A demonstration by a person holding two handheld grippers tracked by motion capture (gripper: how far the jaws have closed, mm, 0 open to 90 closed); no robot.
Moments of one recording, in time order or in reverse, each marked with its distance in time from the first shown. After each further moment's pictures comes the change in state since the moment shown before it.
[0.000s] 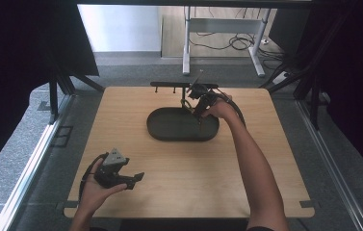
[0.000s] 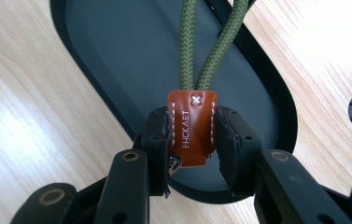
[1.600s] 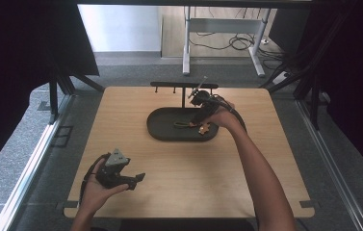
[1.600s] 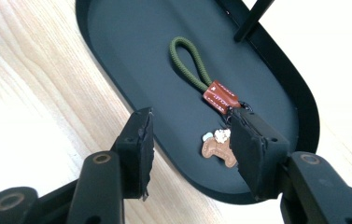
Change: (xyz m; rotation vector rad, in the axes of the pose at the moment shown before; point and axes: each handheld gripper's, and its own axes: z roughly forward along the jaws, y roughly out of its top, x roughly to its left) left arm -0.003 0.002 0.003 0.015 0.011 0.016; right arm 0.020 -0.022 -0.007 -0.084 0.004 0.014
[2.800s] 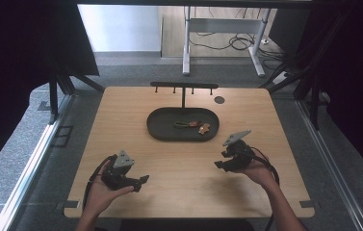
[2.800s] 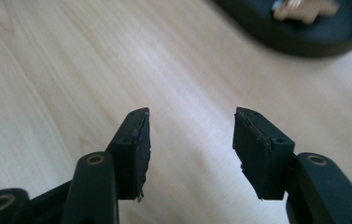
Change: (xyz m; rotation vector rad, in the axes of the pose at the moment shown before) left arm -0.011 0.004 0.008 0.035 0.022 0.027; right arm 0.056 -0.181 -0.015 -0.180 0.062 0.053
